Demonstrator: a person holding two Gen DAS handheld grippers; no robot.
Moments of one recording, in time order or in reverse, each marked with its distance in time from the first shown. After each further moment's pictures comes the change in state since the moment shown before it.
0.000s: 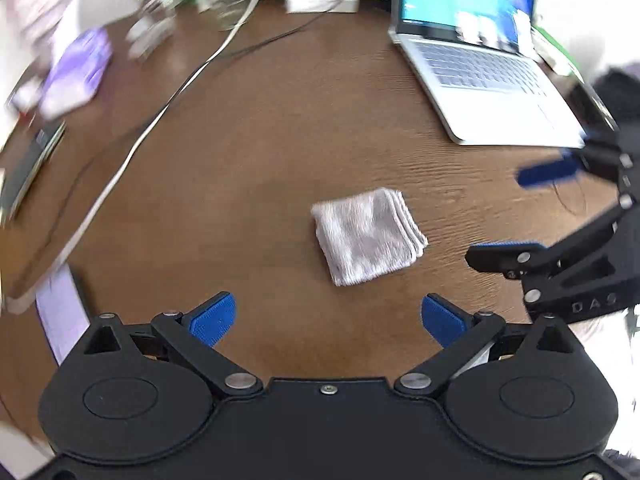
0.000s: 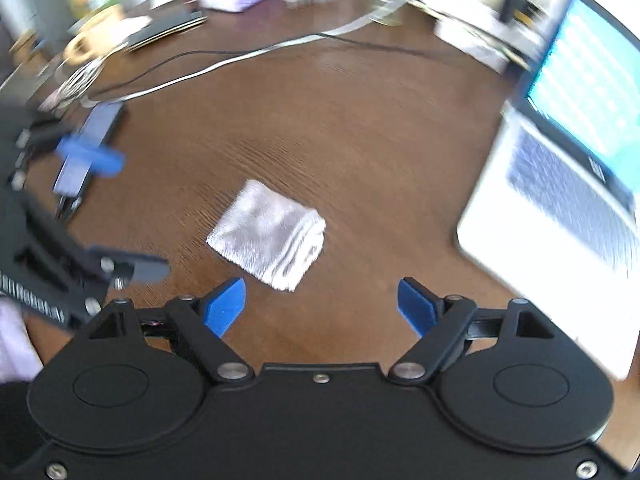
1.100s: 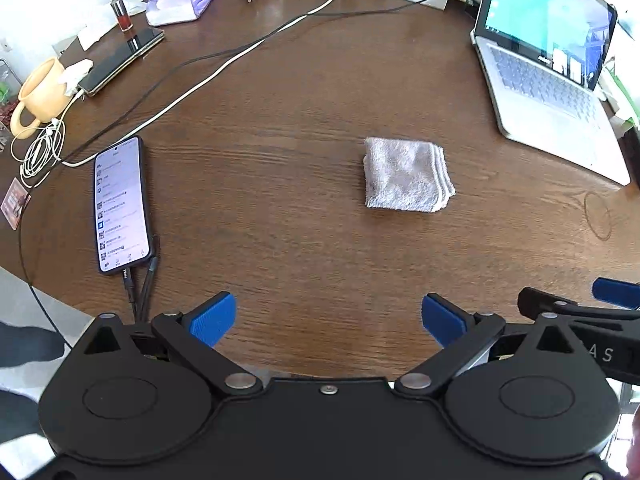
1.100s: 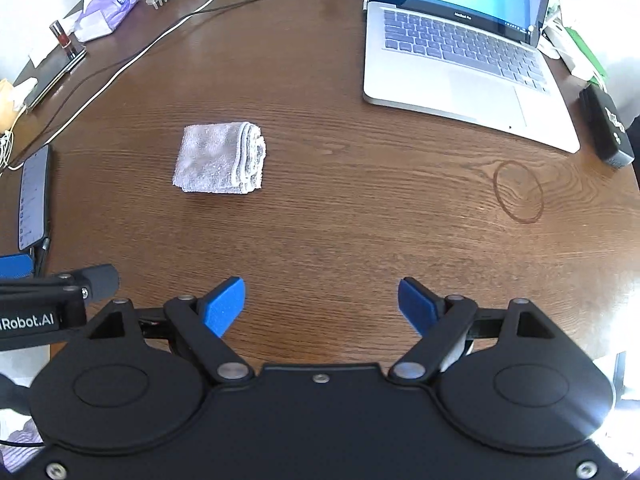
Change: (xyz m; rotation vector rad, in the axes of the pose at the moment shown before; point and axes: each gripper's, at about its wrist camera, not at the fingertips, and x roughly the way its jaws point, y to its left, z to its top) left arm -0.041 -0.005 -0.054 -0.213 0.048 0.124; right arm -0.030 0.025 -0.067 0.339 0.036 -0.165
